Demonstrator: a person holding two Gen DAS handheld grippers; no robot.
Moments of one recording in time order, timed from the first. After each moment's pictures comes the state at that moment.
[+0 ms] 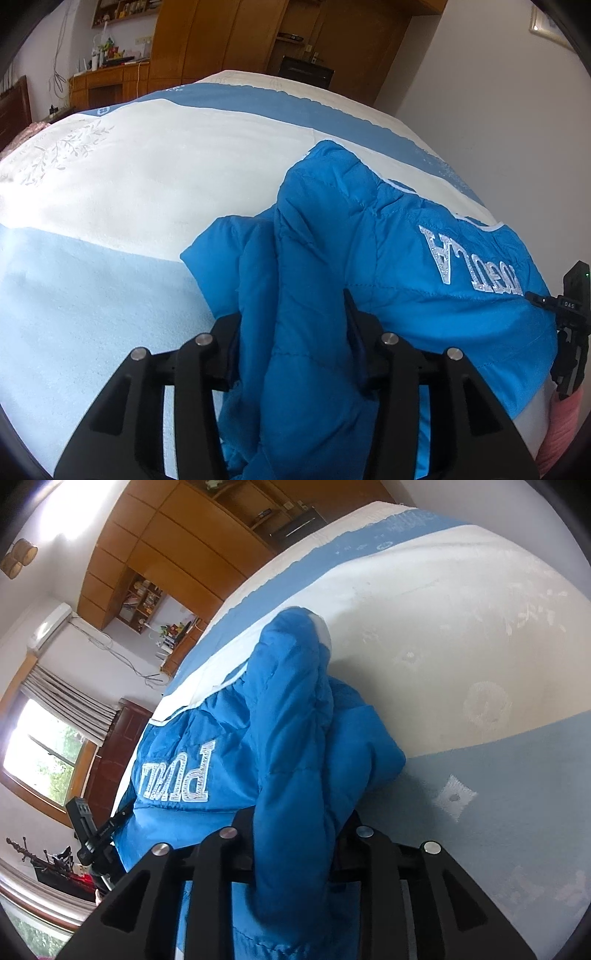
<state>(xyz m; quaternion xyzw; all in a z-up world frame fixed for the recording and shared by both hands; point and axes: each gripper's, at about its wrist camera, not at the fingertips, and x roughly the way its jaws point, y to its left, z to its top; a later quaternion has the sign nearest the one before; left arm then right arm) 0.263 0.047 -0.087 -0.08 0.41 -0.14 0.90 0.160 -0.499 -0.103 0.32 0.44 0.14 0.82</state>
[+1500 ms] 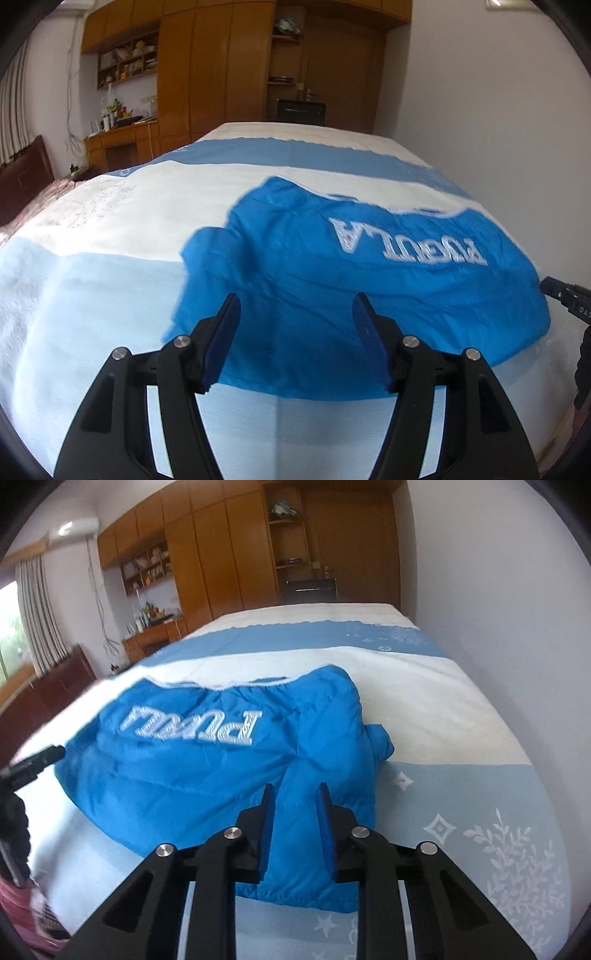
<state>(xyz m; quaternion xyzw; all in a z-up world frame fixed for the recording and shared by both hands) 0.150 -0.021 -0.039 0.00 0.33 -0.10 0.94 0.054 -0.405 -0.038 0.07 0.37 0.02 0.93</state>
